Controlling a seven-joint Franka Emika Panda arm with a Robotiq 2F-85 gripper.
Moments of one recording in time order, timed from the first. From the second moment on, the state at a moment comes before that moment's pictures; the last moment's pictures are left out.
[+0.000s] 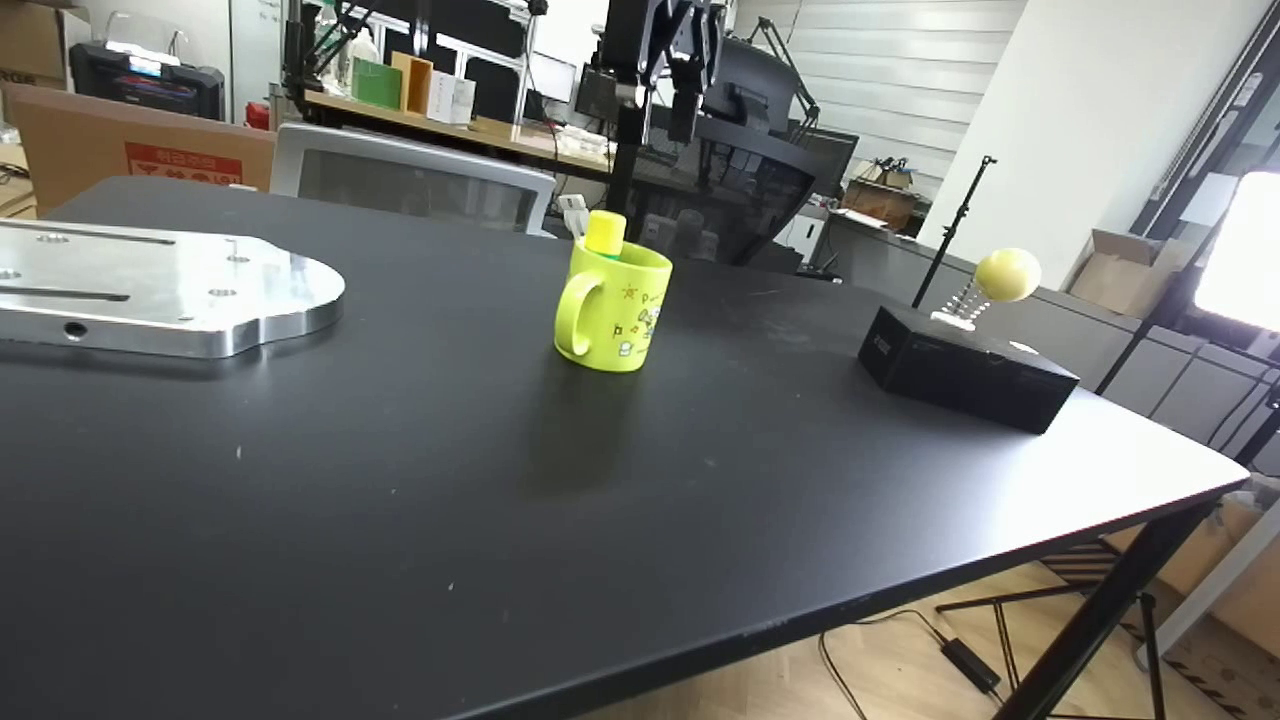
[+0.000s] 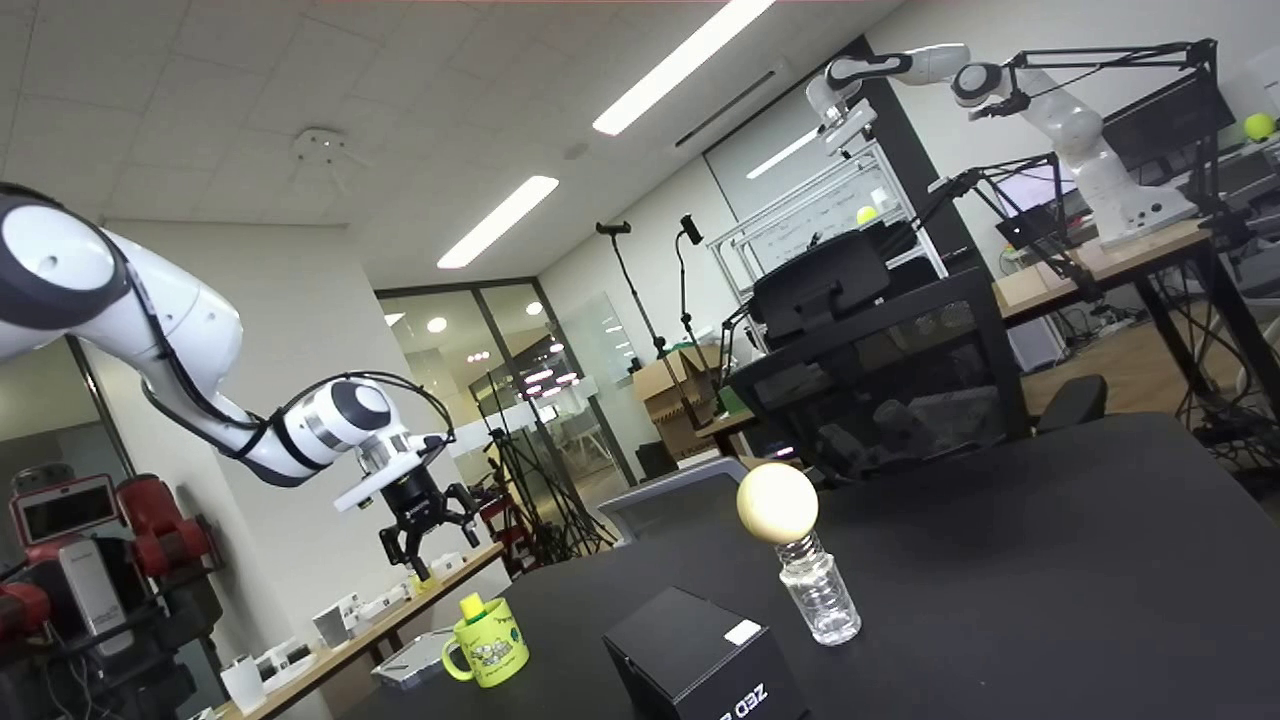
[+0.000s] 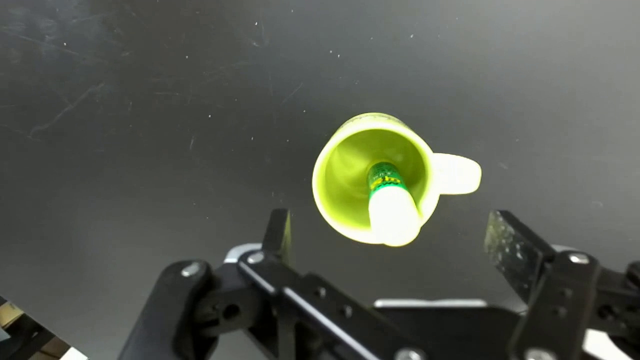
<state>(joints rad) 0.41 0.62 0.16 -1.54 -0.25 2.09 -0.01</state>
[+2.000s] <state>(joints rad) 0.43 0.88 0.16 -1.25 -0.20 2.04 -0.12</state>
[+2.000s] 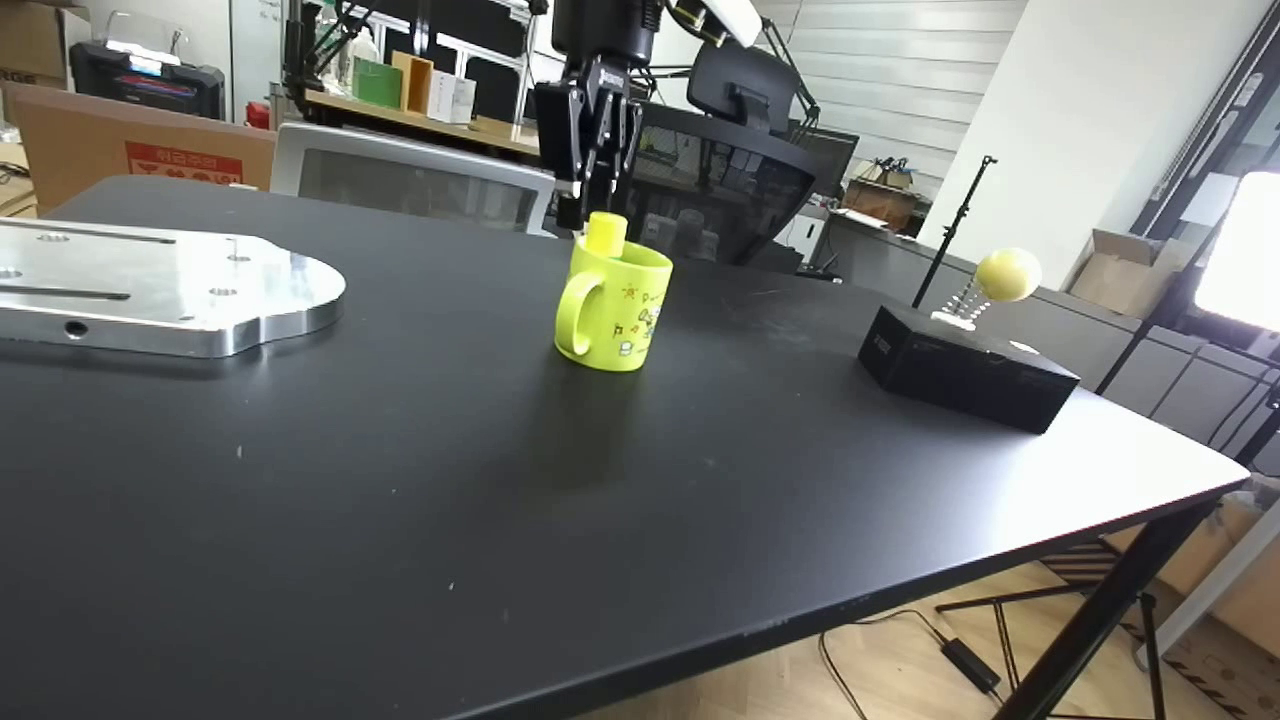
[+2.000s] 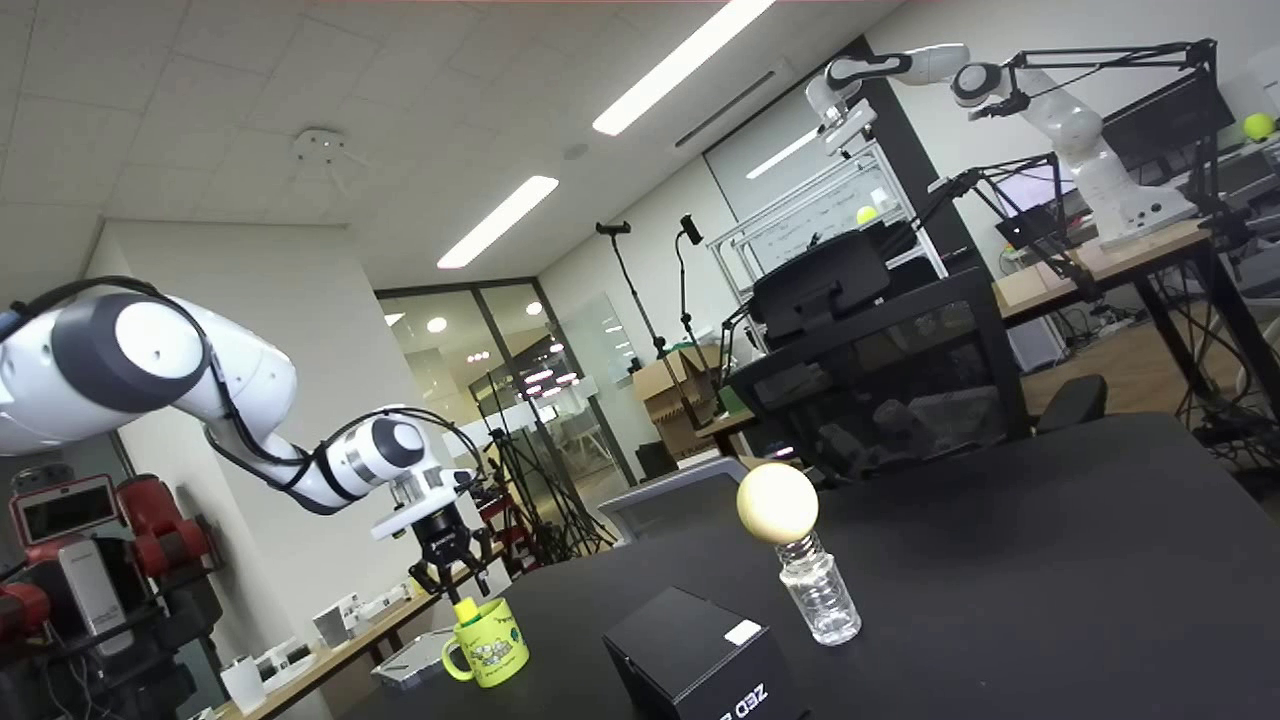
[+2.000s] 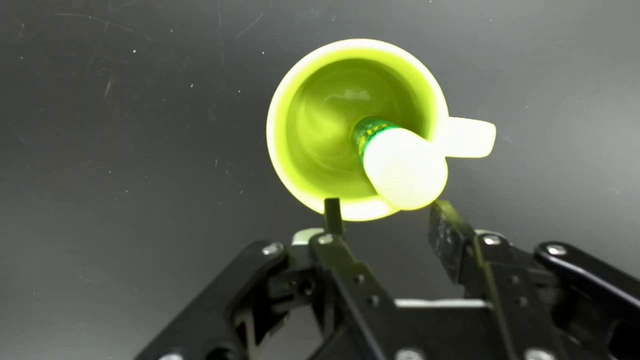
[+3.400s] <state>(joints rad) 0.41 0.86 0.16 -1.29 -0.13 2.06 -0.12</state>
